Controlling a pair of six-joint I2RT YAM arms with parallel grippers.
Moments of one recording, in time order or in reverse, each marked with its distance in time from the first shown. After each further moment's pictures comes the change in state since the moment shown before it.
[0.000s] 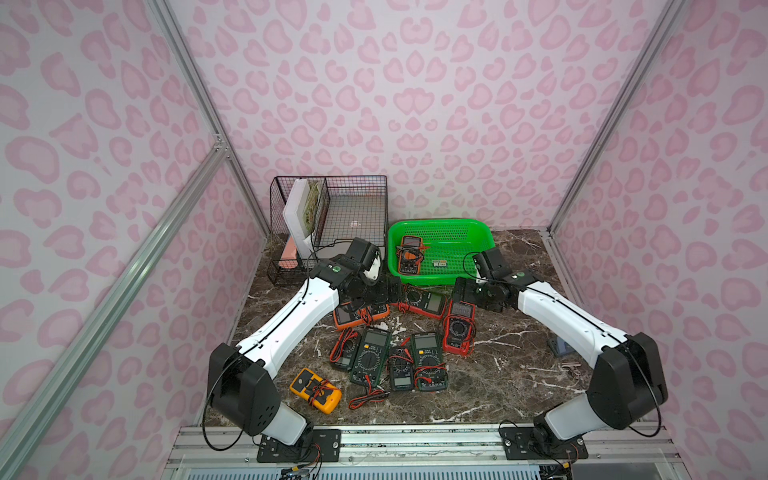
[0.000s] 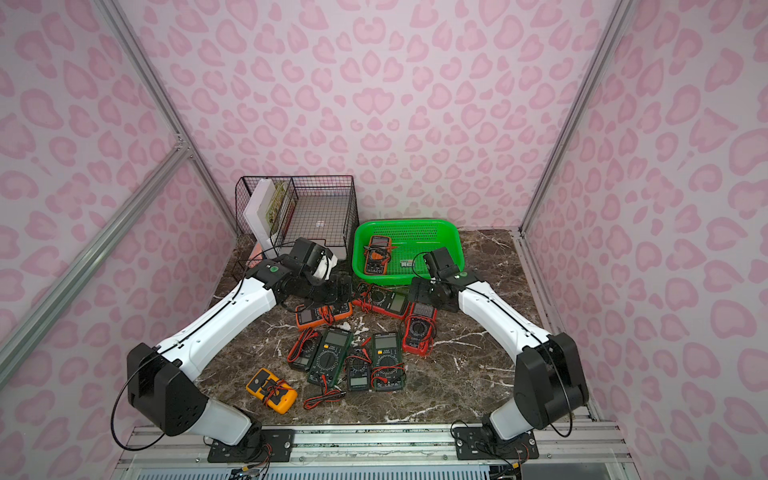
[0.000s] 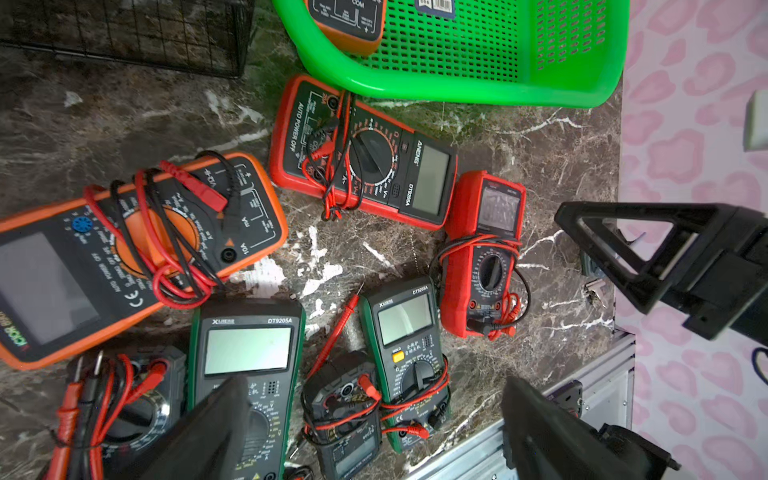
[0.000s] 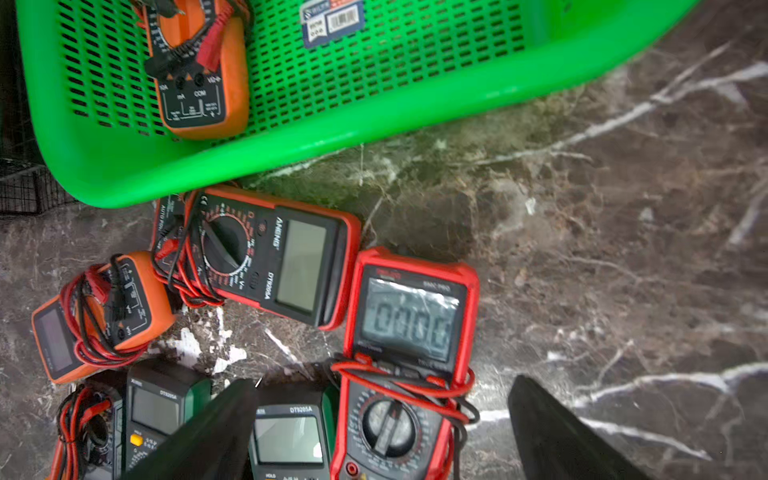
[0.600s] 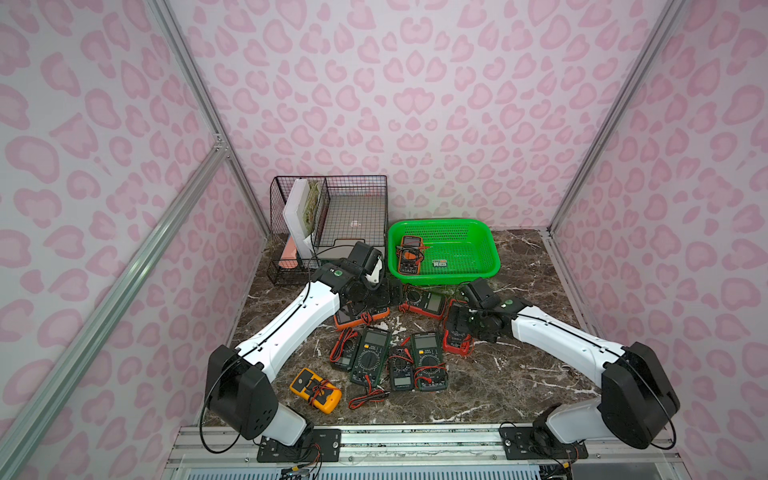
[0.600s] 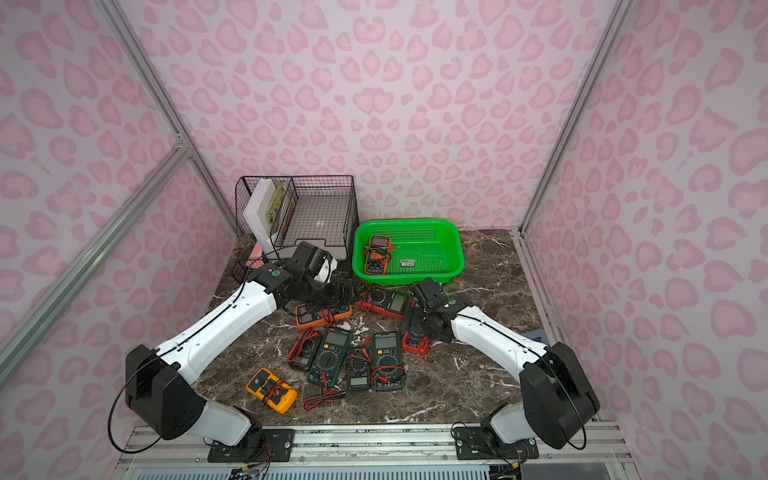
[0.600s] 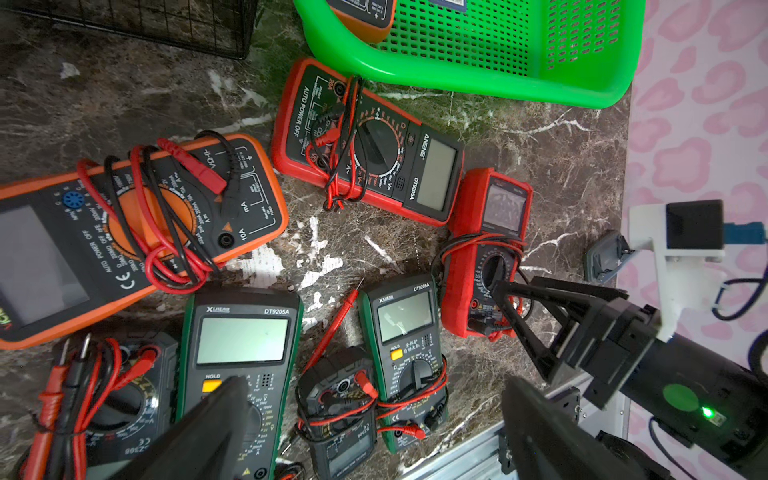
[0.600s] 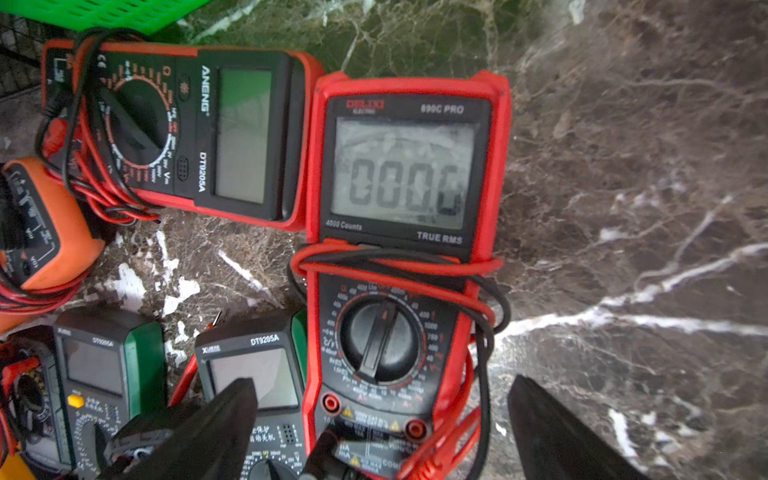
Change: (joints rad) left arm -0.021 -0.007 -0.014 0.014 -0.020 -0.026; right arm 0.160 -0.031 -0.183 0.057 0.044 0.184
